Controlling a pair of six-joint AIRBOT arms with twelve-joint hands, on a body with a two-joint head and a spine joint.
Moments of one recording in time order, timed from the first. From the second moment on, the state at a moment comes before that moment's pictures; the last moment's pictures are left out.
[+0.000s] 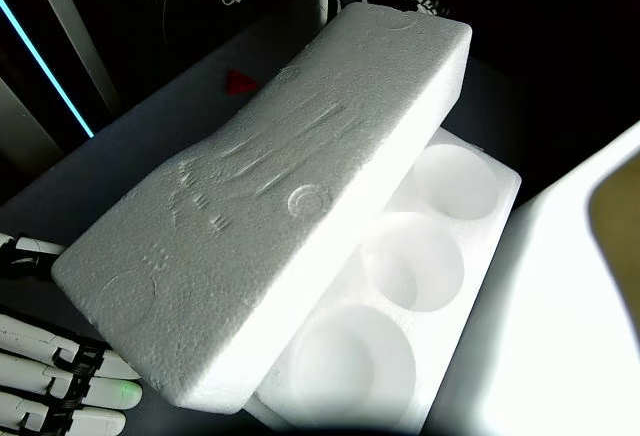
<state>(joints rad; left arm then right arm) 0.80 -0.88 1.10 -0.13 -1.06 0.42 -0.87 -0.74 0.93 0.44 1.15 -0.76</state>
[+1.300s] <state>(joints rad) 0.52 -1.11 1.43 -0.17 -0.74 0.39 -0.39 -0.90 1.26 0.38 0.64 -0.88</state>
